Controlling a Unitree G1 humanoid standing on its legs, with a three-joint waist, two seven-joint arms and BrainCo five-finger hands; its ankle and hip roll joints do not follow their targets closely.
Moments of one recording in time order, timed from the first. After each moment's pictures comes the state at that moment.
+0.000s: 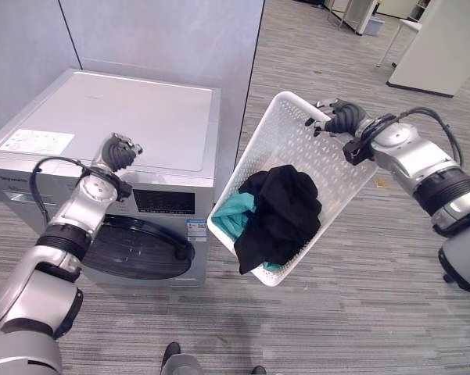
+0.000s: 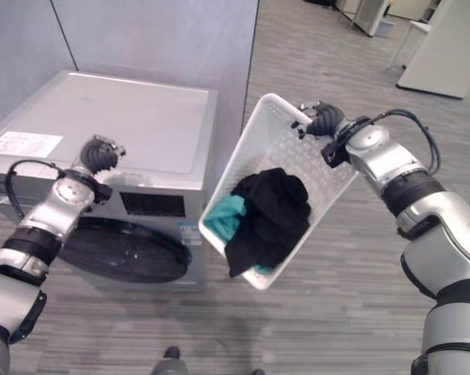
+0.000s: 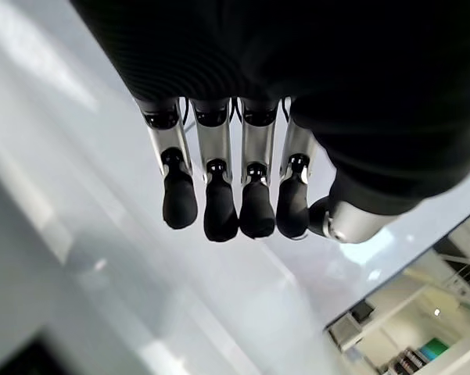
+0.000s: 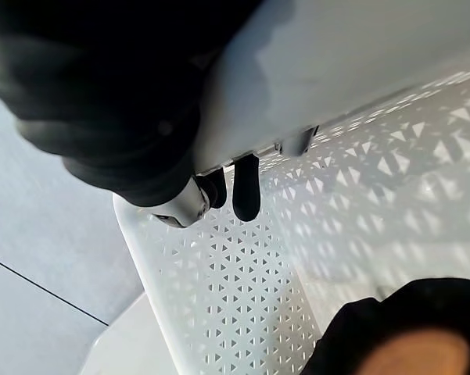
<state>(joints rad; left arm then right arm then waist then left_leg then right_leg) -0.82 0.74 -0.49 0.77 -0.19 0.03 0.17 -1.26 -0.83 0.93 0.77 0.71 0.11 0.12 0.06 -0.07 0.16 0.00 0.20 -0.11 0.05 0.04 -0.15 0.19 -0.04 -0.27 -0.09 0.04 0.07</state>
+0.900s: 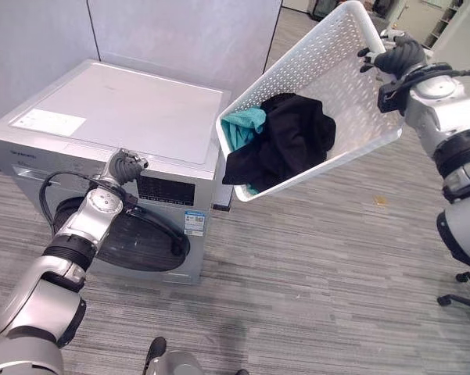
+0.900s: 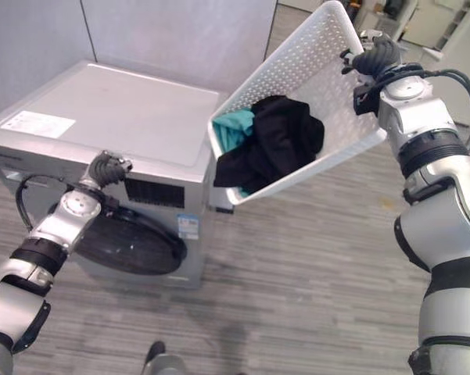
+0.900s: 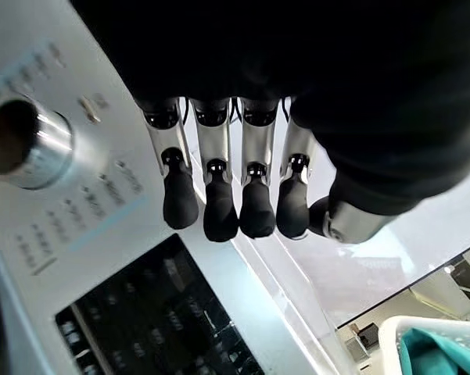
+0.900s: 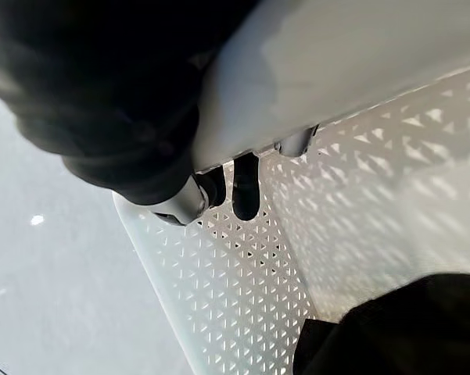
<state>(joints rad) -0.78 0.74 -0.51 0.75 -0.20 0.02 0.17 -1.49 -0.75 0.82 1.13 0.79 0.09 -0.04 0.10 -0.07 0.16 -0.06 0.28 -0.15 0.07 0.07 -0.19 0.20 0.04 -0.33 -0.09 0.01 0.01</state>
